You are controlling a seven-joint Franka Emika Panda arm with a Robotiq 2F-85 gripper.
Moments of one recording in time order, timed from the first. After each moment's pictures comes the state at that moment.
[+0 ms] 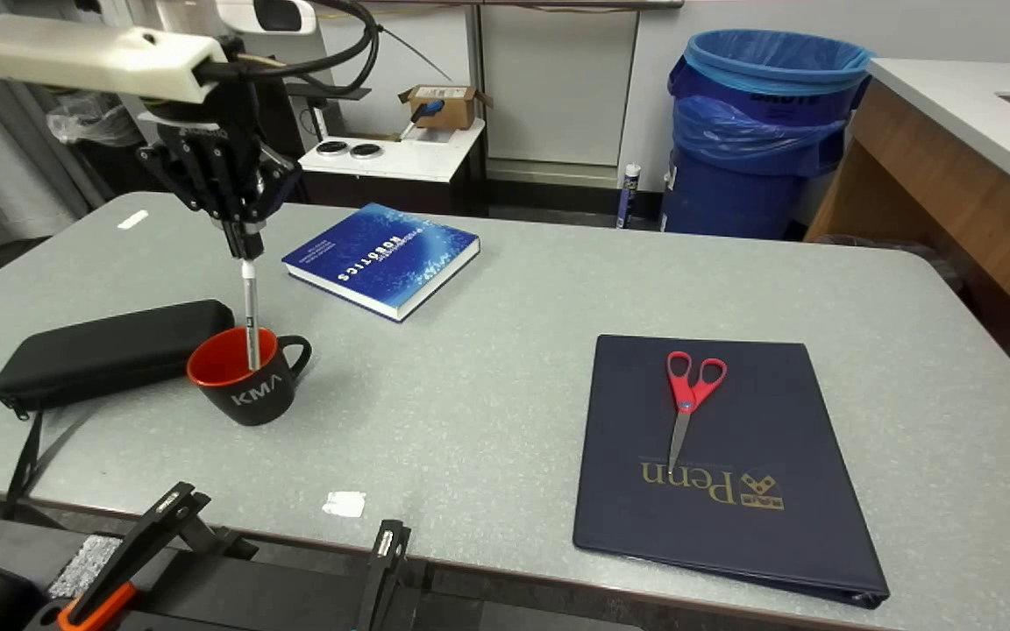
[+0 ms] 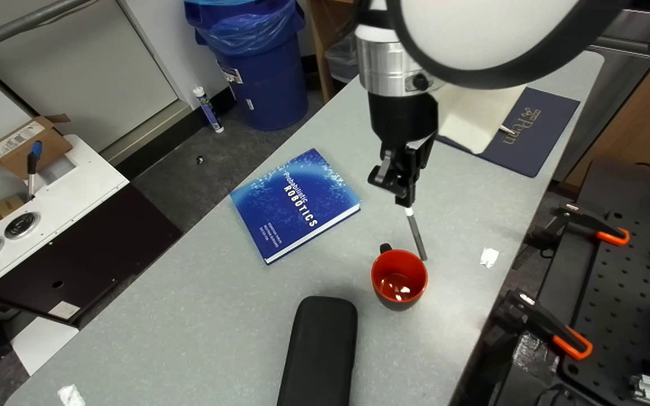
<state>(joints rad) 0.08 -0.04 0.08 -2.54 0.13 2.40 0.05</state>
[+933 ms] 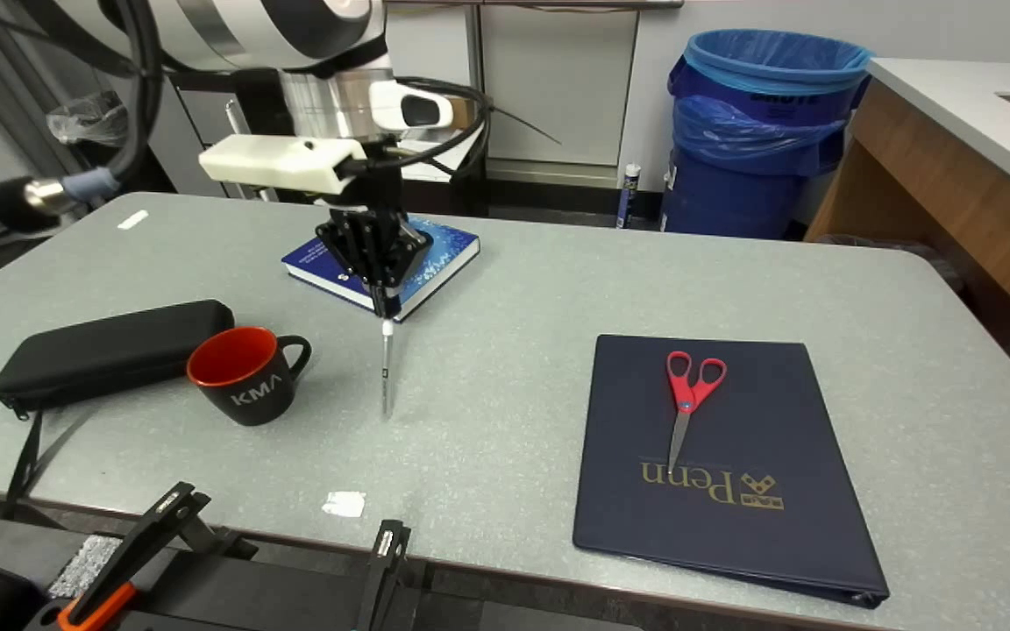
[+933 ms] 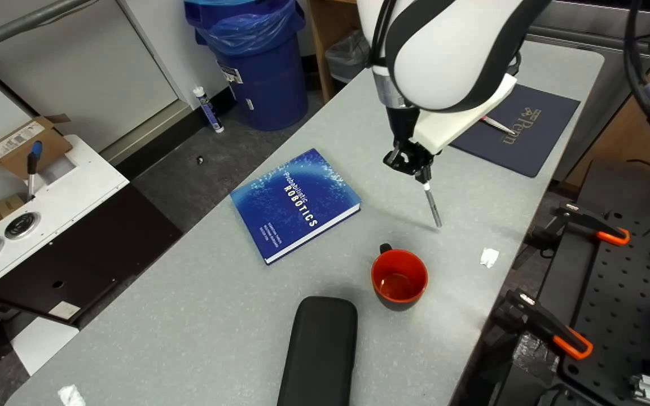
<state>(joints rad) -0.02 0.23 -0.01 -2.43 -0.12 2.47 0.36</state>
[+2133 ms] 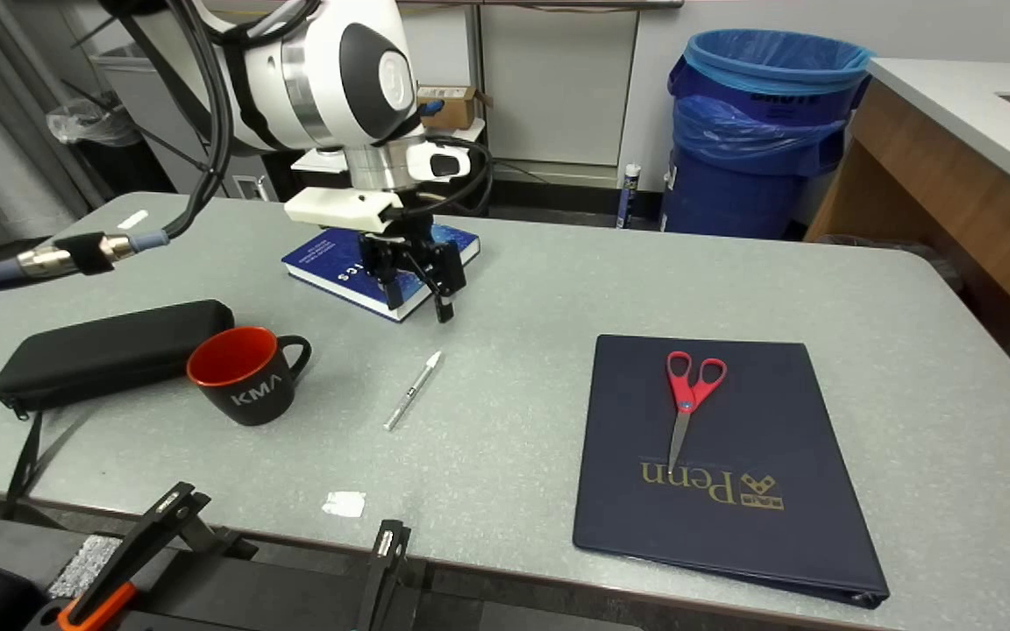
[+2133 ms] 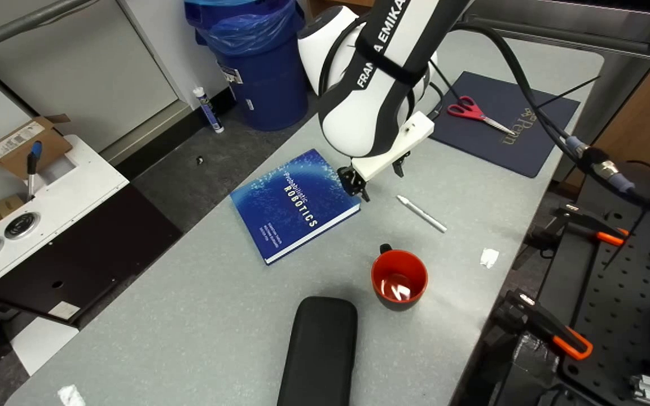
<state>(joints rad) 0.10 0.61 -0.10 -2.08 -0.09 2.48 0.47</state>
